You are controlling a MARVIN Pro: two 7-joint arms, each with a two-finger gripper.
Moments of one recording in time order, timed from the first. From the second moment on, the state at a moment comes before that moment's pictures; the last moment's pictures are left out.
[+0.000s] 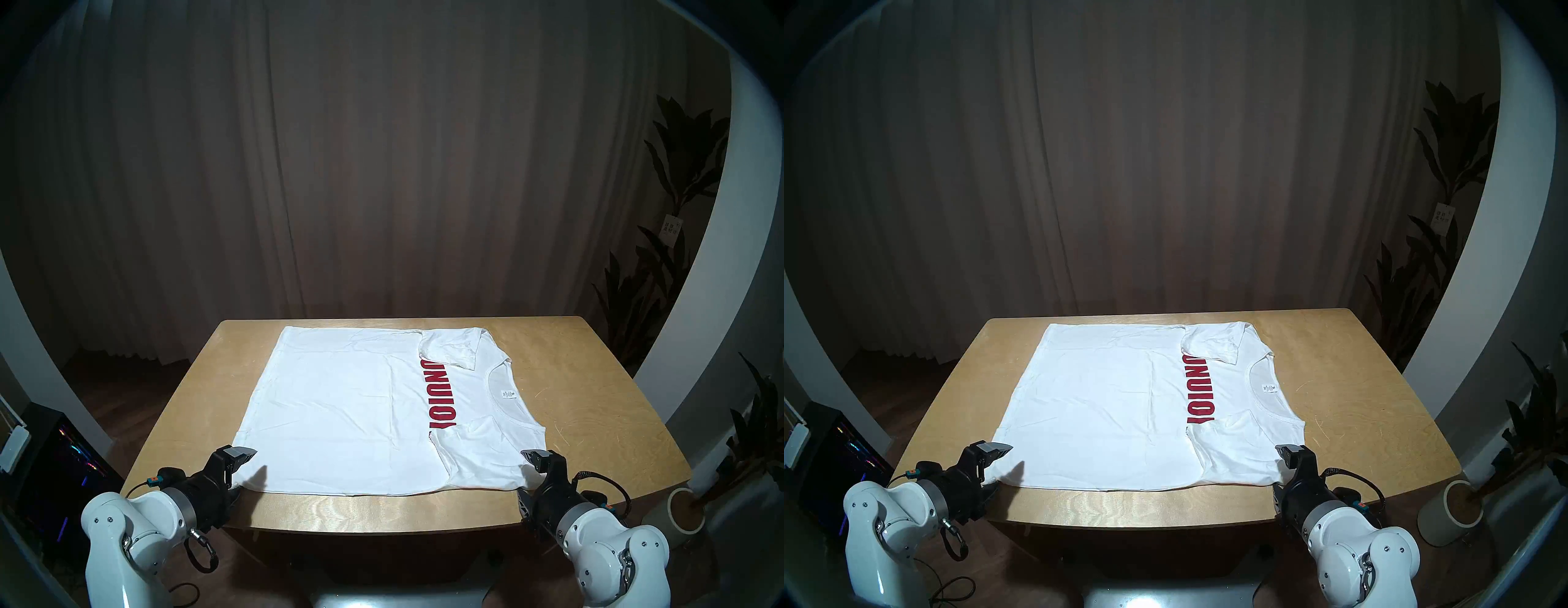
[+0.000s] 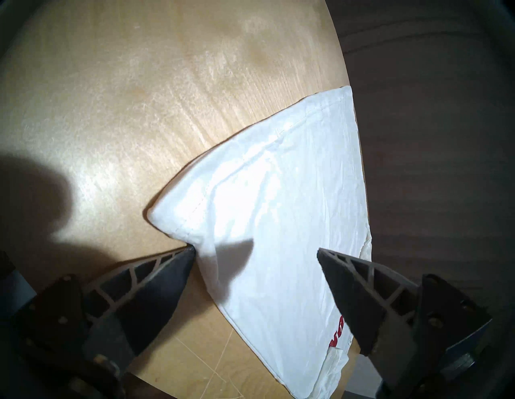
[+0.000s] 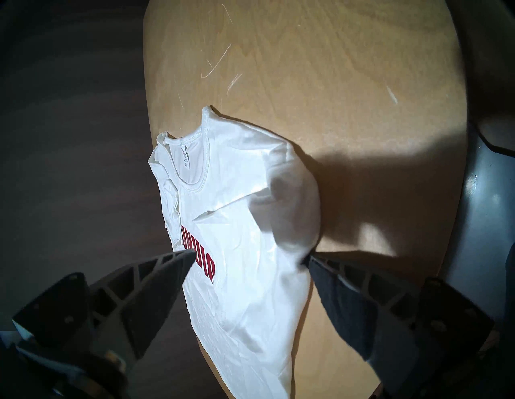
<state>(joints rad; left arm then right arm) 2.14 -1.58 -2.07 -2.13 -1.68 0.82 0.64 -2.26 -1.78 1.83 -2.19 1.65 0.40 -0.56</state>
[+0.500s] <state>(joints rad) 2.12 -1.58 -2.04 -2.13 -1.65 0.82 0.68 -2.18 -1.76 1.84 -2.15 1.66 0.39 -0.58</state>
